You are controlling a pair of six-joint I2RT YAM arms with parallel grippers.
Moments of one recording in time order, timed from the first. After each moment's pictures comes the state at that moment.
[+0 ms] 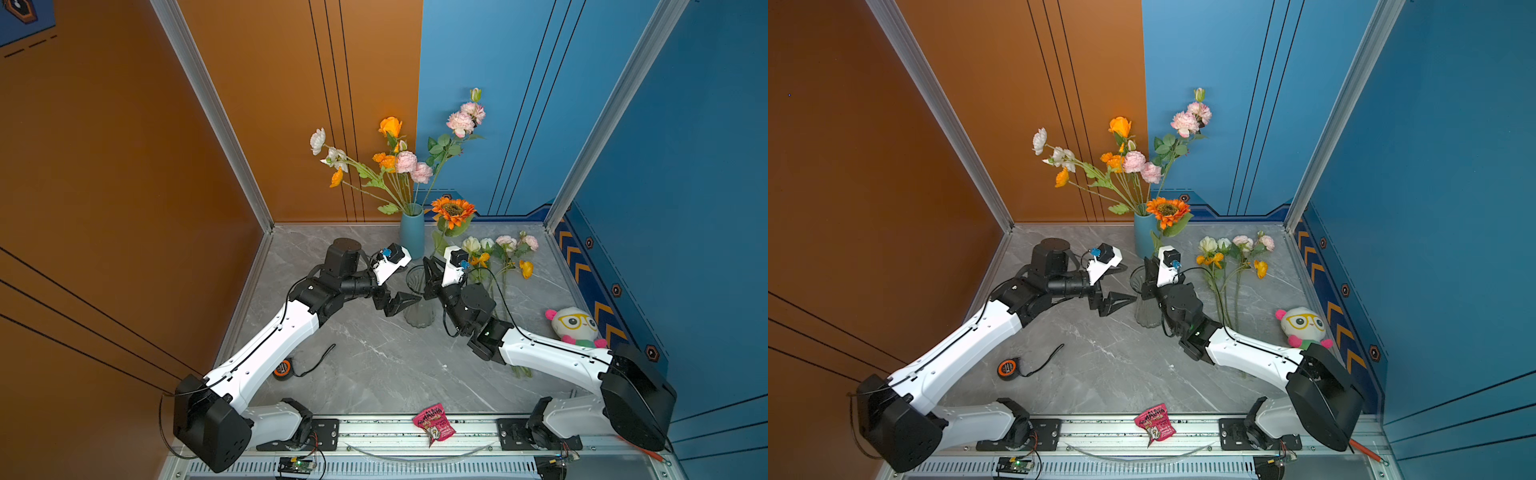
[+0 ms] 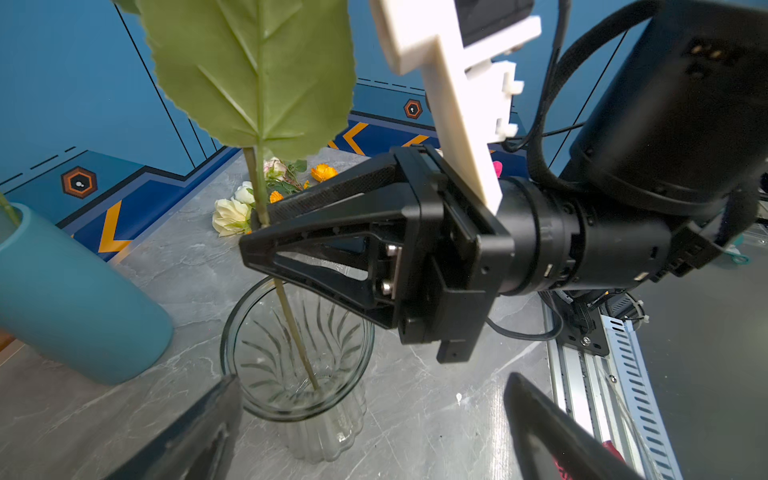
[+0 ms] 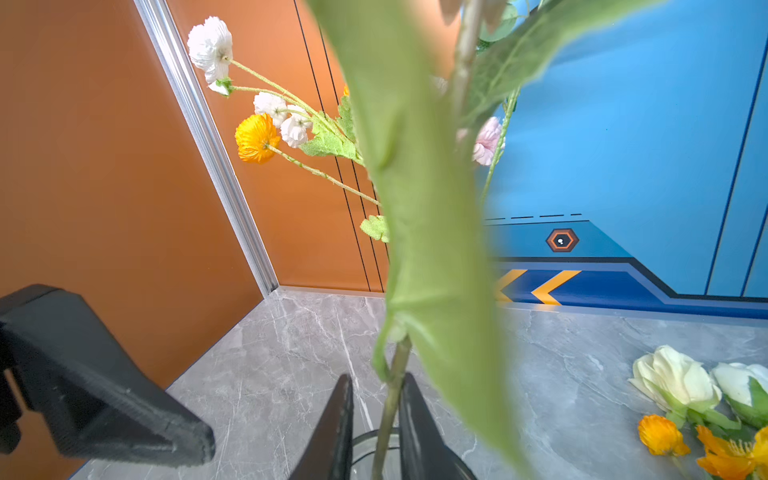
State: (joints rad) left arm -0.51 1.26 1.13 -0.33 0.69 0.26; right arm 0.85 1.37 0.76 0.69 0.45 0.21
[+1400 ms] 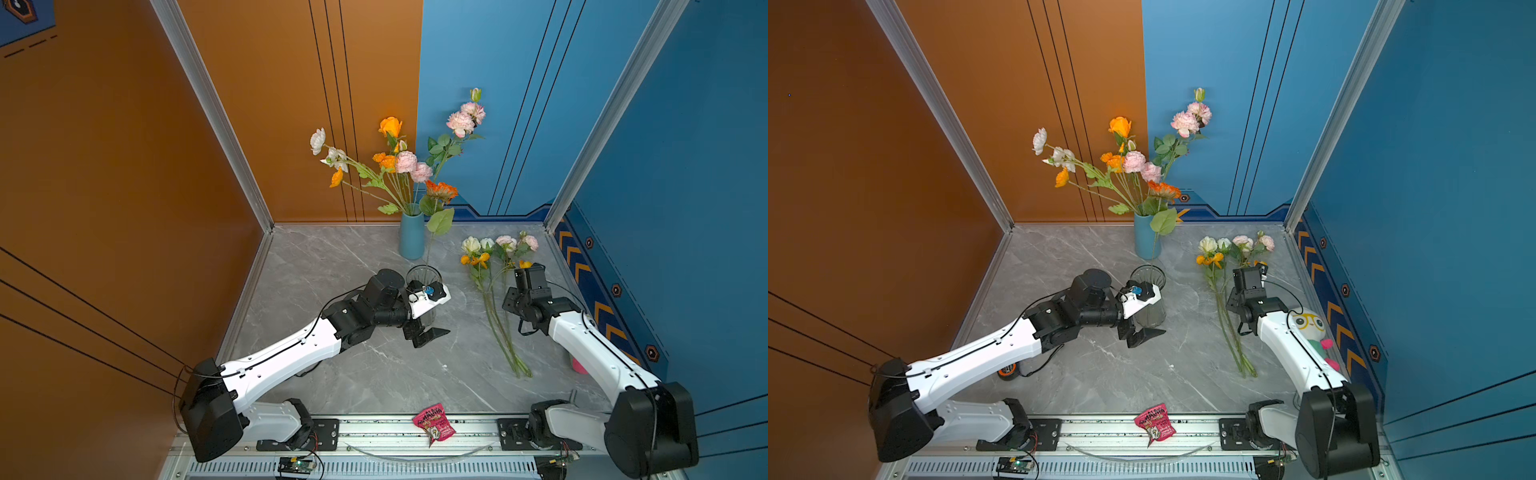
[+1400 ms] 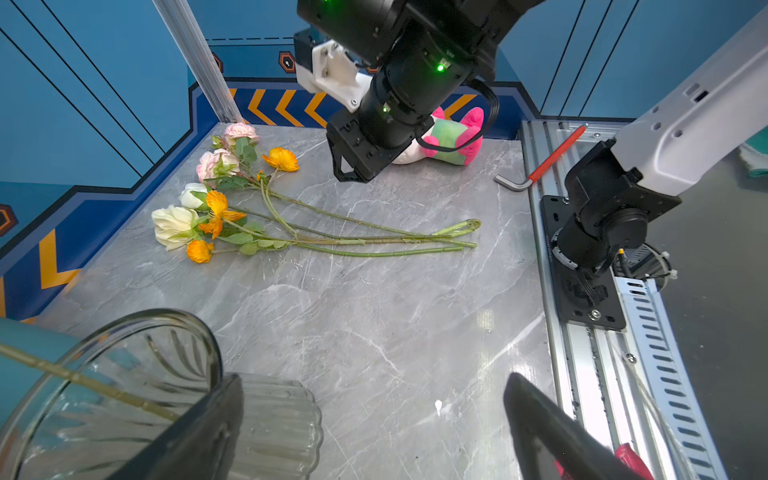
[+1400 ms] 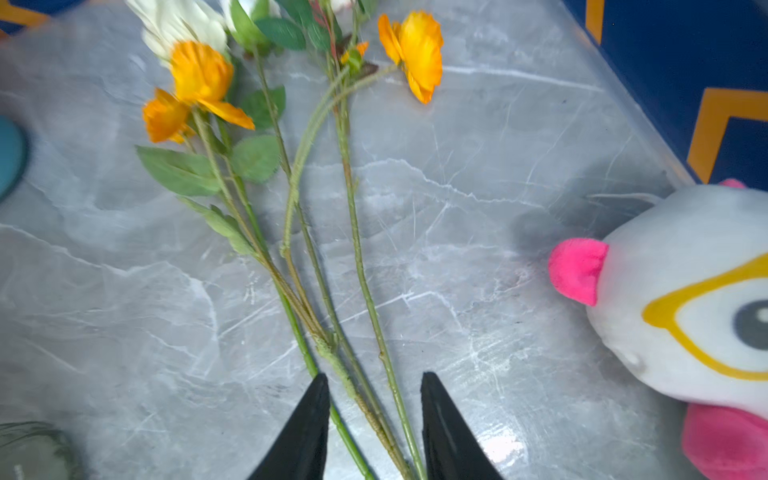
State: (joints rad) left arm -0.86 1.29 1.04 -0.22 0.37 0.28; right arm 0.13 1.28 0.83 -0.54 0.26 0.49
